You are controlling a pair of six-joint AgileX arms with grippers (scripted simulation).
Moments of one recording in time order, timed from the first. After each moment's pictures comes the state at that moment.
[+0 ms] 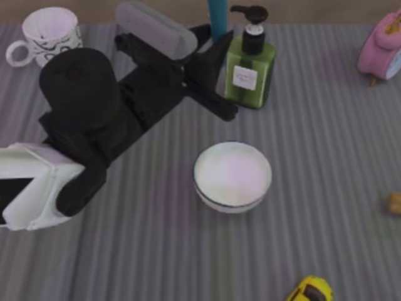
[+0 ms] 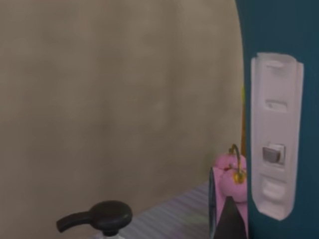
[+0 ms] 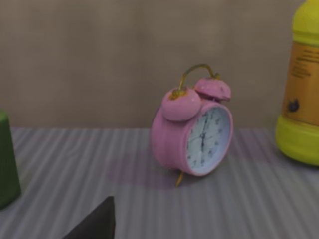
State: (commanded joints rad) left arm -0.62 1.58 0.72 0.96 0.17 0.00; right arm 0.00 0.00 0.00 0.00 0.00 0.00
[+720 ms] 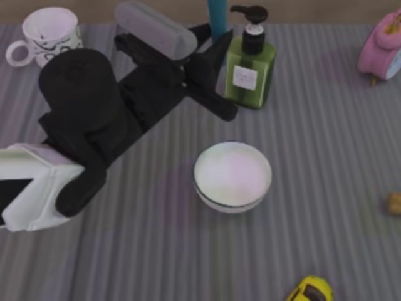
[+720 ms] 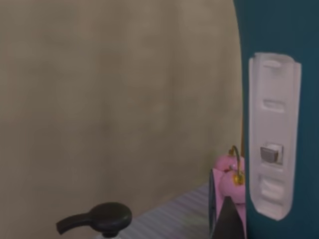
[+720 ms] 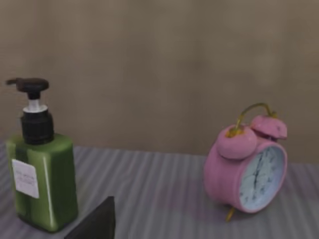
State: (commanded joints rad) left arm -0.62 1.57 0.72 0.96 0.16 0.00; right arm 0.09 0.16 0.12 0.07 -0.05 -0.01
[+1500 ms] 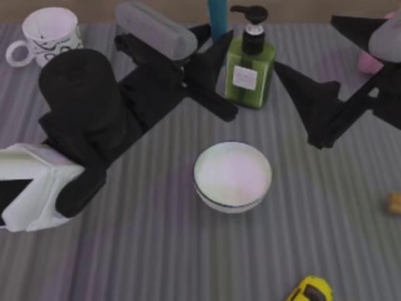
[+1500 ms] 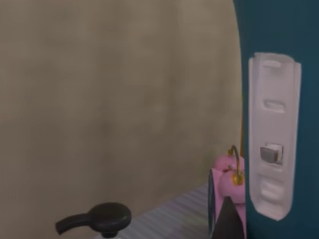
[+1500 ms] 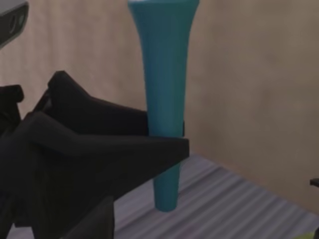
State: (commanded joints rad) left arm -0.62 1.57 0.72 0.96 0.16 0.00; right arm 0.48 1.10 0.67 0.39 -0.28 -0.05
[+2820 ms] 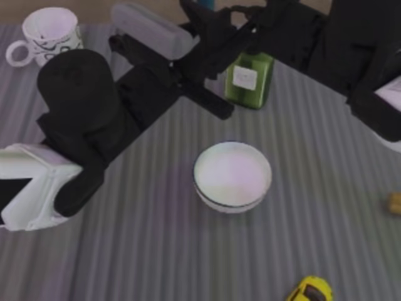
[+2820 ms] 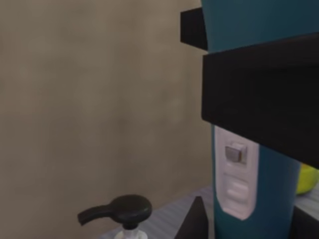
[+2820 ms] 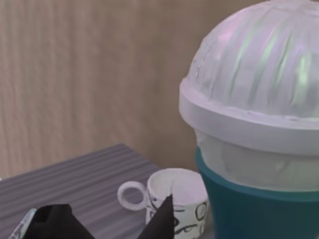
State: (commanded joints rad) left arm -0.62 1.57 0.72 0.96 0.16 0.00; right arm 0.63 1.61 1.06 0.52 -0.22 -0.06
